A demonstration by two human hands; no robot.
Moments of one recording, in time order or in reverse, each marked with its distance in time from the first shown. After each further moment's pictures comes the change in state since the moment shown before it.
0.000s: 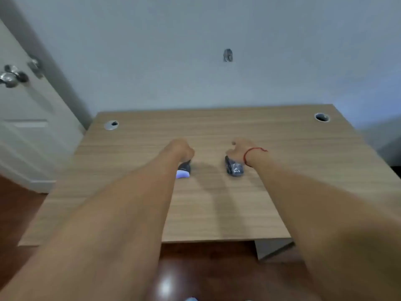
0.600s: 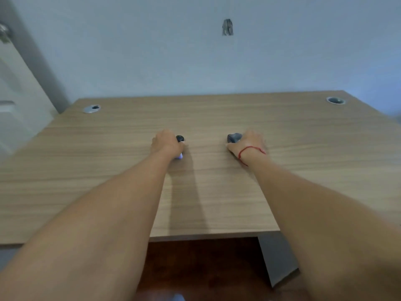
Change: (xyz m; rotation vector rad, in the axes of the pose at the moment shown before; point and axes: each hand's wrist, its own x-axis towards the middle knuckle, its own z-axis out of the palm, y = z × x) left_hand 0.073 -0.052 0.132 -0.250 0.309 -0.073; right_hand 0.054 0.057 0.123 0.108 0.382 0.060
